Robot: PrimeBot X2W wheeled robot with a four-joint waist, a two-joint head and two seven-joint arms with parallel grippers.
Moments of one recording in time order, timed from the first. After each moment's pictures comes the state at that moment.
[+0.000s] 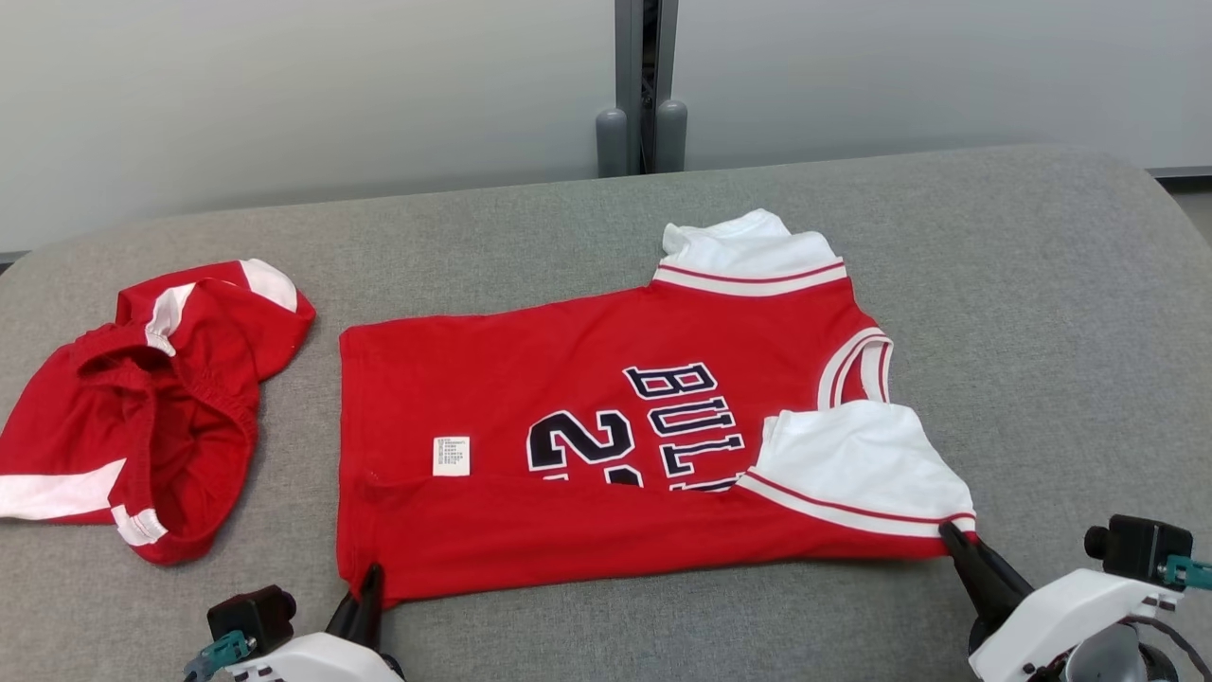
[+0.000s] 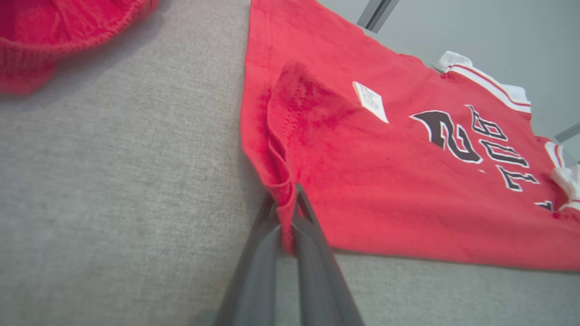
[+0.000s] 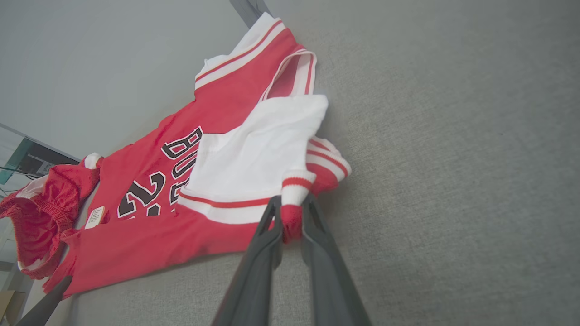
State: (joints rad) left arm -0.16 0.05 -0.11 0.71 -0.53 -0.11 -0.18; right arm -0.07 -0.21 0.17 0.29 0.81 0.13 0.13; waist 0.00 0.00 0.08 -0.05
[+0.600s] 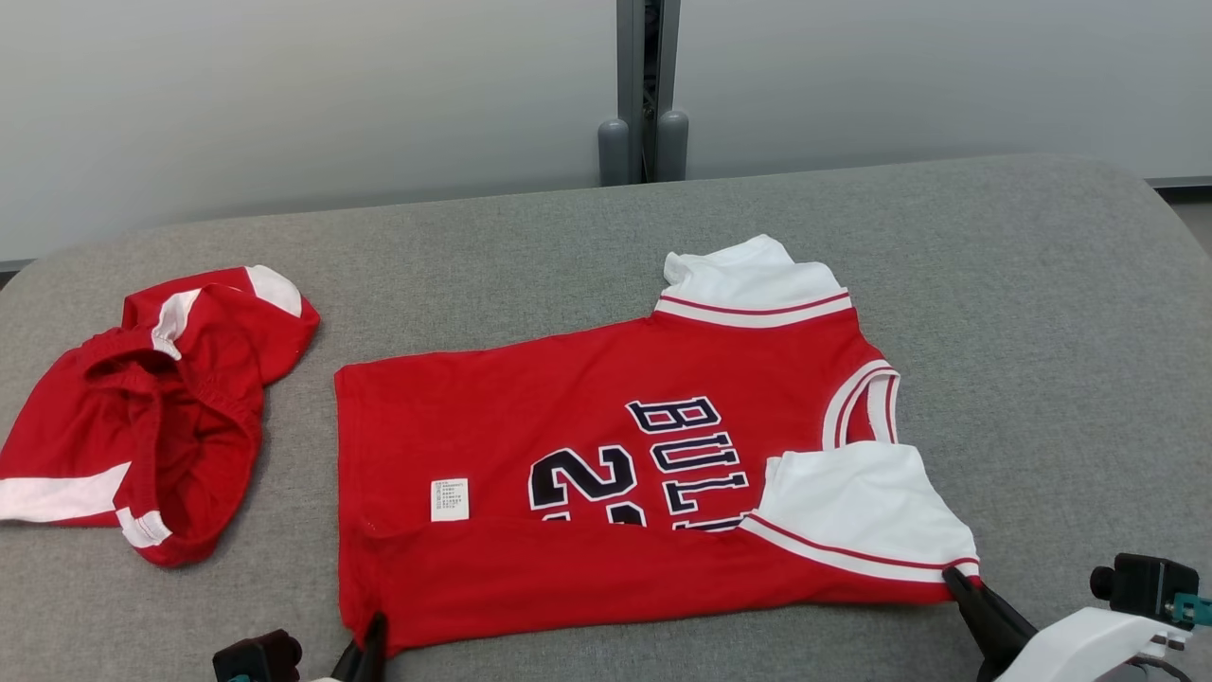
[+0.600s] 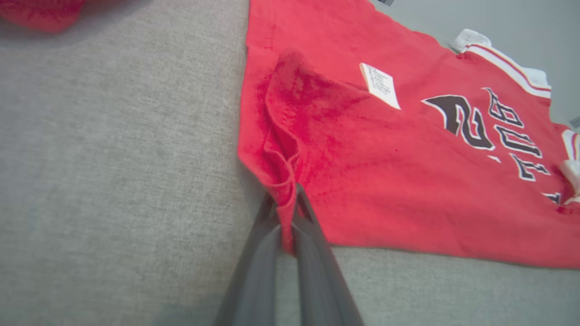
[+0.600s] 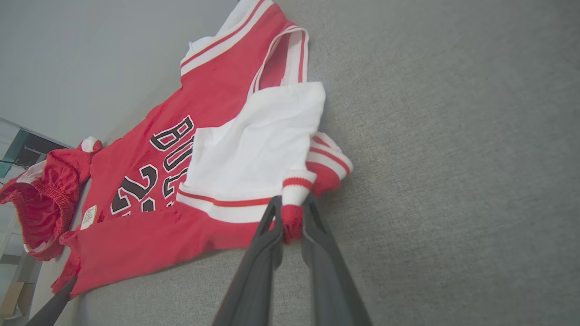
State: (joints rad) left arm 0.00 0.06 -0.14 0.53 -0.55 -0.03 -0.10; right arm 0.05 -0.16 0.08 0.19 0.76 0.13 0.25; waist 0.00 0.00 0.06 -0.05
